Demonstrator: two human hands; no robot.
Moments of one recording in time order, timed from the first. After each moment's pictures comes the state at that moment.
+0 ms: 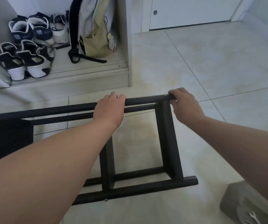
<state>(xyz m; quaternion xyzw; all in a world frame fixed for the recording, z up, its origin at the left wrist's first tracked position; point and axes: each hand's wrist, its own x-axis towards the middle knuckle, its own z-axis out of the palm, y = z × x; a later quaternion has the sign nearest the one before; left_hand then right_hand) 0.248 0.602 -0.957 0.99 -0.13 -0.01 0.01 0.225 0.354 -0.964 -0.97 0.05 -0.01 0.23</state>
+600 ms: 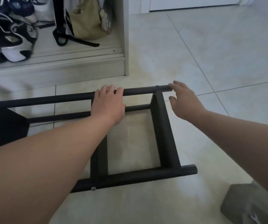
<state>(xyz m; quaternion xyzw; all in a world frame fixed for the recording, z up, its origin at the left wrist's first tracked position) 0.281 0.592 -1.020 0.99 -0.13 -0.04 0.04 0.255 0.347 -1.009 -0.97 0.06 0.05 0.24</state>
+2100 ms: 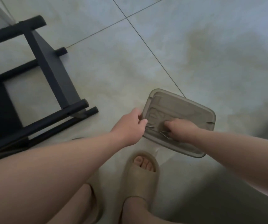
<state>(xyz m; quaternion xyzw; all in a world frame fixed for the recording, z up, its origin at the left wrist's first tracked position) 0.003 0.326 -1.073 0.83 -0.18 -0.43 0.30 -0.097 0.122 -1.122 -0.90 0.07 0.43 0.05</state>
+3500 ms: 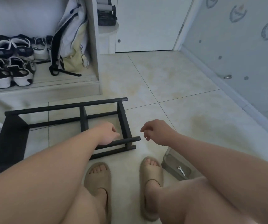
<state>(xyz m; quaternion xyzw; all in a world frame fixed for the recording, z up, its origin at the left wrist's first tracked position) 0.061 0.569 -0.836 0.91 -0.12 -0.33 0.23 -0.007 0.350 -0.814 -0.93 0.08 0.16 0.31</state>
